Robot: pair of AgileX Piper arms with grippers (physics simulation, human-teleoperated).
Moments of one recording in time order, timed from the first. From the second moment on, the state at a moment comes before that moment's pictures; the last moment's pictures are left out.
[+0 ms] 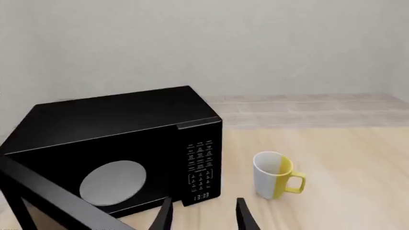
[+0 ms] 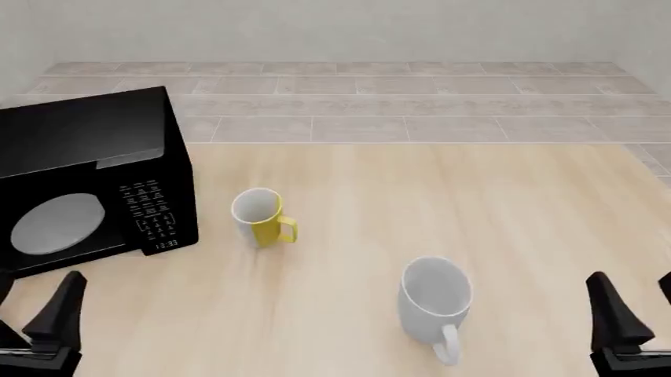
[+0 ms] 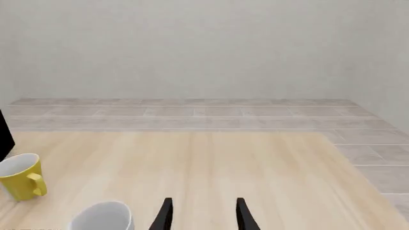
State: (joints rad) left arm -0.01 0.02 -0.01 0.01 0.01; right arm 0.00 0.00 0.00 0.00 0.00
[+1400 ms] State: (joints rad) left arm 0.00 0.01 0.00 0.00 0.00; right arm 0.62 1.10 -0.78 0.13 -0.19
